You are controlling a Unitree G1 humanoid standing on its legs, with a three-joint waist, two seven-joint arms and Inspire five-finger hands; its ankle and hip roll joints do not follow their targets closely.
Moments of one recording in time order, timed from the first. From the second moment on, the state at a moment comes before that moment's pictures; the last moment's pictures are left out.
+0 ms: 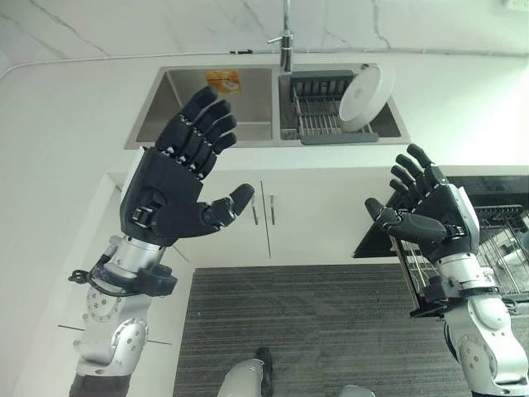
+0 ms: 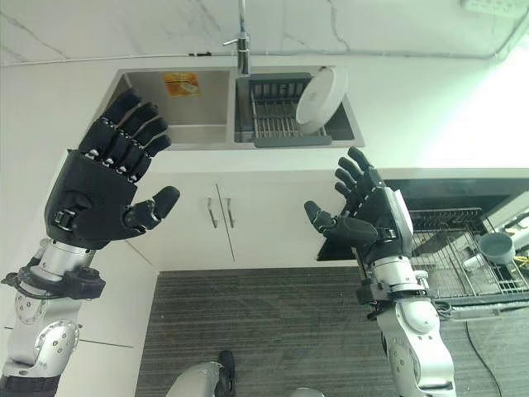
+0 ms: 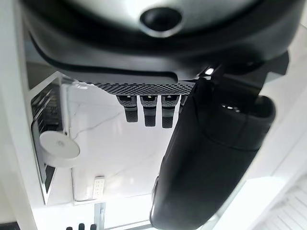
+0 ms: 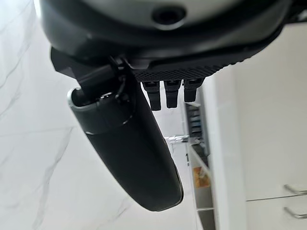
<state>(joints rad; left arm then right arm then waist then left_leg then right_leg) -0.03 0.53 0.11 -0.33 -0.71 -0.27 -0.36 0.06 -0.40 -0.16 -0.39 0.55 0.06 0.01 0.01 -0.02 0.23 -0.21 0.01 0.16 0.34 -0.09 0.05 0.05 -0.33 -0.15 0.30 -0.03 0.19</state>
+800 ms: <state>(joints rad) -0.05 0.40 0.03 -0.41 -0.59 -0.33 -0.19 0.00 -0.54 -0.18 -0.34 0.52 -0.03 0.03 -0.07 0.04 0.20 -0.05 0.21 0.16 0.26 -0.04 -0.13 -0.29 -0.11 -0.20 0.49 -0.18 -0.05</state>
